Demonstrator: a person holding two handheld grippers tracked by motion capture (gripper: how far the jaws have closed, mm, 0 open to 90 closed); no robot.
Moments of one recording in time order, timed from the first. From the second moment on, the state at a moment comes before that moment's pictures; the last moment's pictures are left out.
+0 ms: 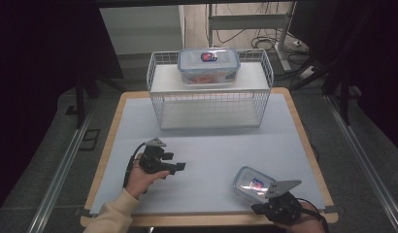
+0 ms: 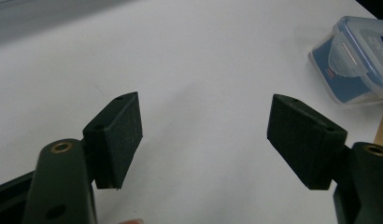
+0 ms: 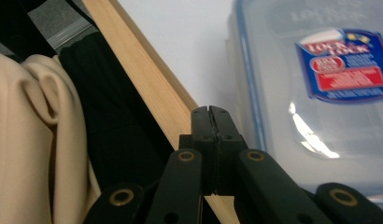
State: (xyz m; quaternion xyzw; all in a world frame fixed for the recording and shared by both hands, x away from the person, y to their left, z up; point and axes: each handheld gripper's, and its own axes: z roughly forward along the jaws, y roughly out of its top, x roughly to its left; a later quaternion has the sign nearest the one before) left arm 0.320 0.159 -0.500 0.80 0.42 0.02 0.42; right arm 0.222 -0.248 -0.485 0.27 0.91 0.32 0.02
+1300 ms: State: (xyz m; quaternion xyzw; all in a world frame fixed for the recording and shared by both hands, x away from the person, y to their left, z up) left arm 0.324 0.161 -0.504 0.80 0.43 0.01 0.42; right arm 0.264 -0.325 -0.460 0.36 0.85 0.38 0.11
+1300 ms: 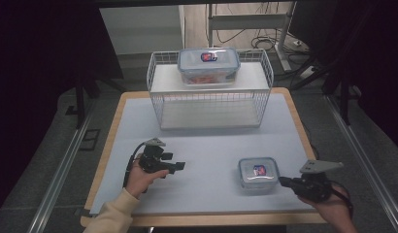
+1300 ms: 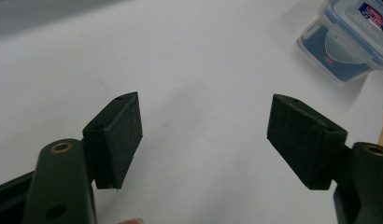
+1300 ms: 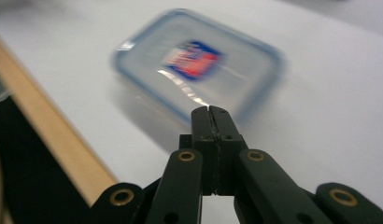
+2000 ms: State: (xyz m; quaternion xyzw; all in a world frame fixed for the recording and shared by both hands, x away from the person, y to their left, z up) left arm 0.324 0.164 -0.504 0.80 0.43 0.02 0.42; right arm 0.302 -0.323 -0.498 0.42 0.84 0.33 0.08
